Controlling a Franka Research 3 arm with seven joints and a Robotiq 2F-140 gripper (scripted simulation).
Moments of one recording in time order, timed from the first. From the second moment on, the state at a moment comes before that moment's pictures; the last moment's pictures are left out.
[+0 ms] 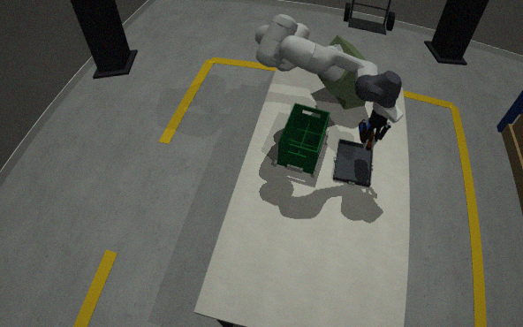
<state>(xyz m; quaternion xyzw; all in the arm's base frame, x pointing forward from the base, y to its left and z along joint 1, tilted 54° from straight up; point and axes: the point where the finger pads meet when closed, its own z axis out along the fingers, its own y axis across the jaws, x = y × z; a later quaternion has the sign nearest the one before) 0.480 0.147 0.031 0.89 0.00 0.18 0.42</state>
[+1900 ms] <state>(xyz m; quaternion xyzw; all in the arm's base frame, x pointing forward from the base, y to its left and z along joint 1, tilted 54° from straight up) 0.480 0.147 0.031 0.88 -0.11 0.23 0.40</state>
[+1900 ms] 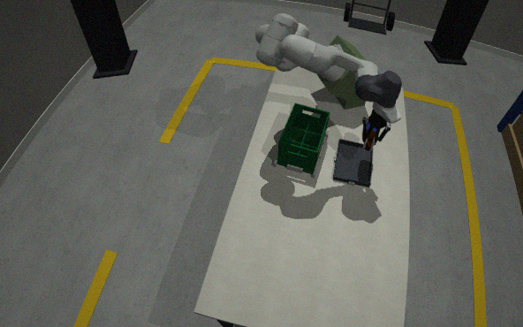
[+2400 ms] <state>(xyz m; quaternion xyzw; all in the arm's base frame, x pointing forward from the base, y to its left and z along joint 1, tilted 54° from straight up) 0.480 0.146 0.031 0.88 -0.12 0.24 0.39</state>
